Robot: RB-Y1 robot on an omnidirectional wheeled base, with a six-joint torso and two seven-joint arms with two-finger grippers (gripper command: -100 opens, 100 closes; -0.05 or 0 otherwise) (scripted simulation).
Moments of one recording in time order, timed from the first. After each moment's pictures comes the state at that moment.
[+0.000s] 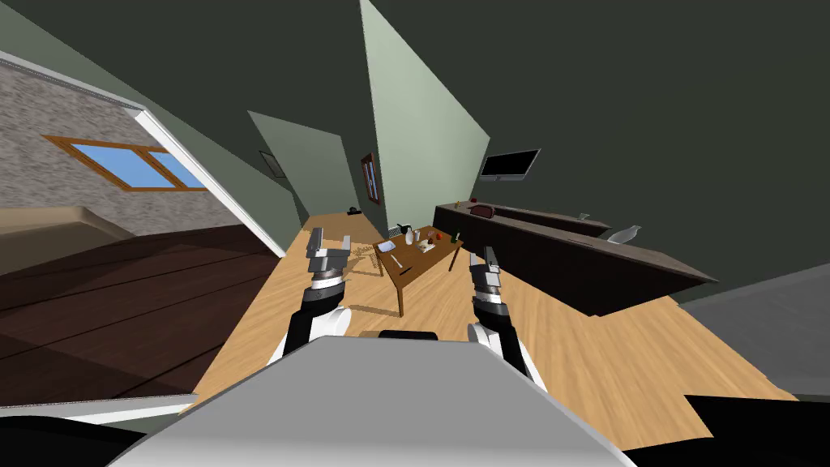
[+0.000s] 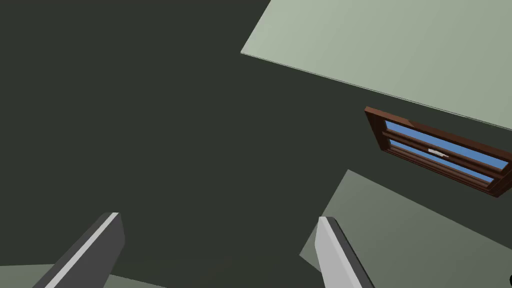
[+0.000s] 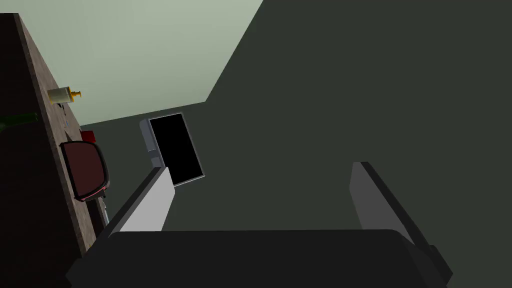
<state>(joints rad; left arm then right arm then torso) 0.48 0.00 -0.04 -2.31 0.07 -0.52 0.06 0.55 -0.04 0.03 -2.24 -0.03 -0.47 0.05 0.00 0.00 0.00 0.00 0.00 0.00</state>
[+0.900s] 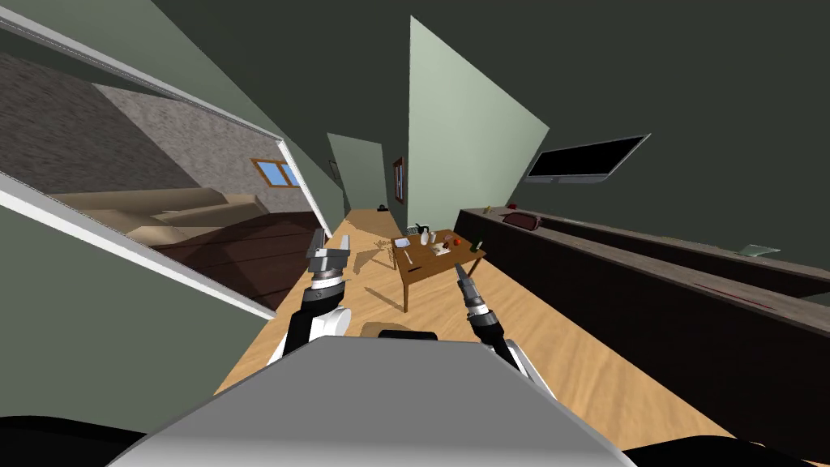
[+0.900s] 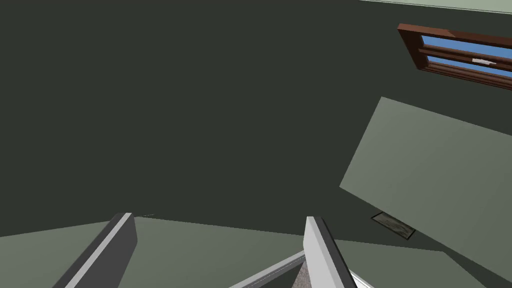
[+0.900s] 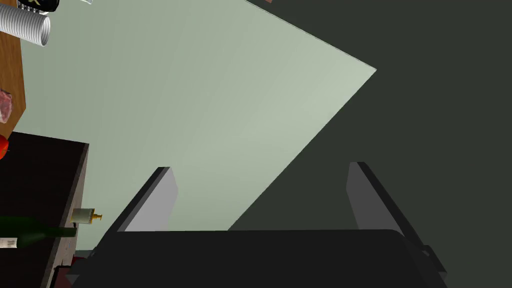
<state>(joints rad) 0.48 0.00 -0.04 -2.31 0.07 -0.52 0.06 0.59 -0.30 0.12 -2.08 0.15 -0.50 0.09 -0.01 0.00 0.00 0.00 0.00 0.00</state>
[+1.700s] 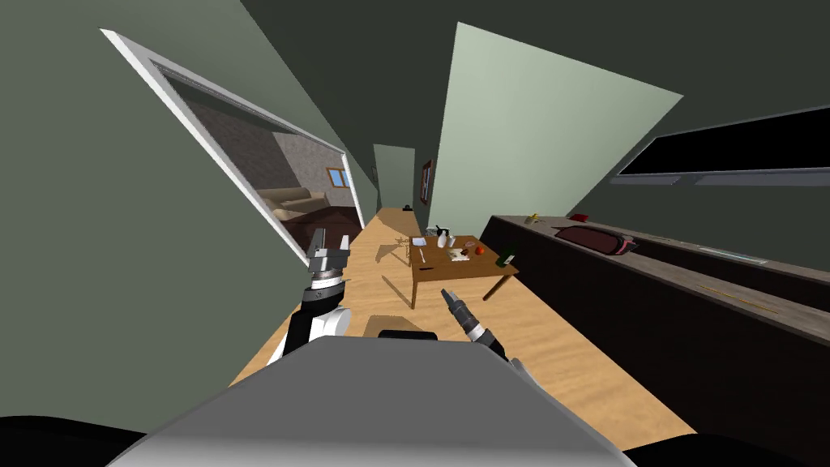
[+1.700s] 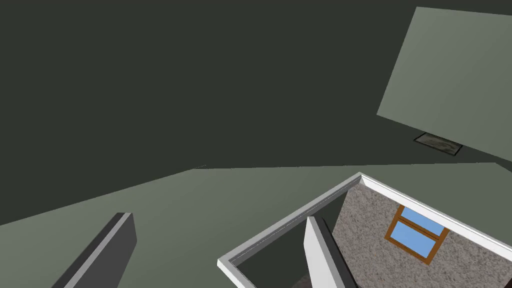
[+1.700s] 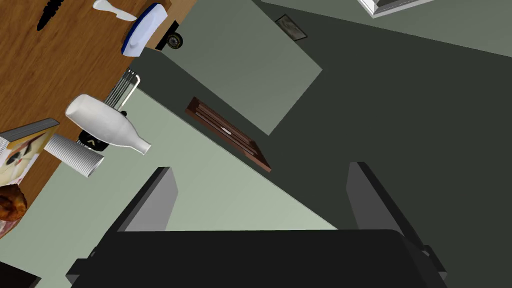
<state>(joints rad) 0.48 0.00 -0.04 -2.31 0.07 -0.52 0.06 0.66 -0.51 0.24 -1.93 0.34 -0.49 0.14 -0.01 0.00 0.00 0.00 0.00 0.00</state>
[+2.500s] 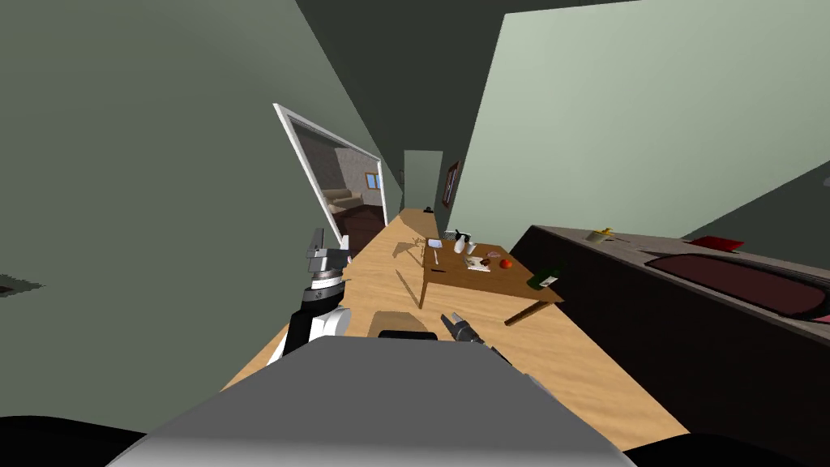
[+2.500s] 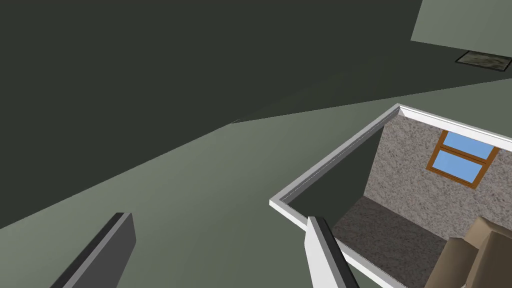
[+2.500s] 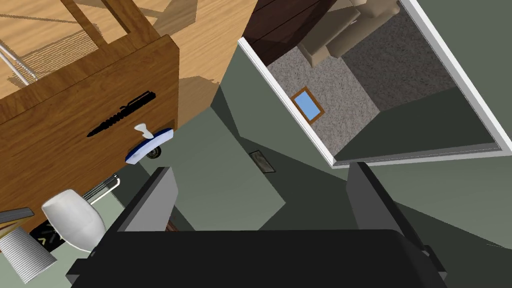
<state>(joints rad) 0.48 0.00 -0.04 -2.31 0.07 -0.52 0.06 0.68 -0.70 0.33 -1.82 0.48 -0.43 0.14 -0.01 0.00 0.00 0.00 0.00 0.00</state>
